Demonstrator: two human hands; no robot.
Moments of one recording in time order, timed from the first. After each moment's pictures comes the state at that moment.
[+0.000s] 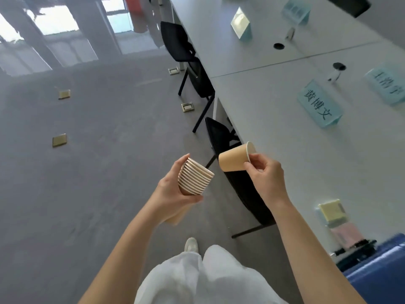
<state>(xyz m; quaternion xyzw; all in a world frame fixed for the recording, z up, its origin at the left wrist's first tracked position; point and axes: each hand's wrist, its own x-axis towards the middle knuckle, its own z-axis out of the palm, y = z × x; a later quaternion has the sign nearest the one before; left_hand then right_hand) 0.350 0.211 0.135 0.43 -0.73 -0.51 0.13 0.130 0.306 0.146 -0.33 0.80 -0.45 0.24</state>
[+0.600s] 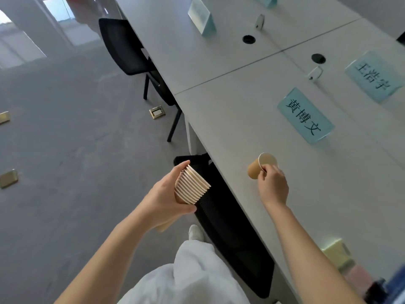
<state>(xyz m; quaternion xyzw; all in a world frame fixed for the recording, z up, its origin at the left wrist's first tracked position) 0.189 0.037 0.114 0.36 -0.80 -0.48 -0.01 -0.051 0.191 0.028 -0.22 0.95 -0.21 0.09</state>
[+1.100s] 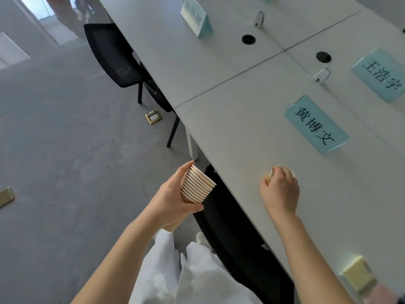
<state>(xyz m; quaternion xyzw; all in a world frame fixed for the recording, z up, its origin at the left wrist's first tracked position) 0.150 -0.049 0.099 0.34 -0.80 -0.50 -0.03 -0.056 0.126 0.052 -0.18 0.97 -0.14 0.09</state>
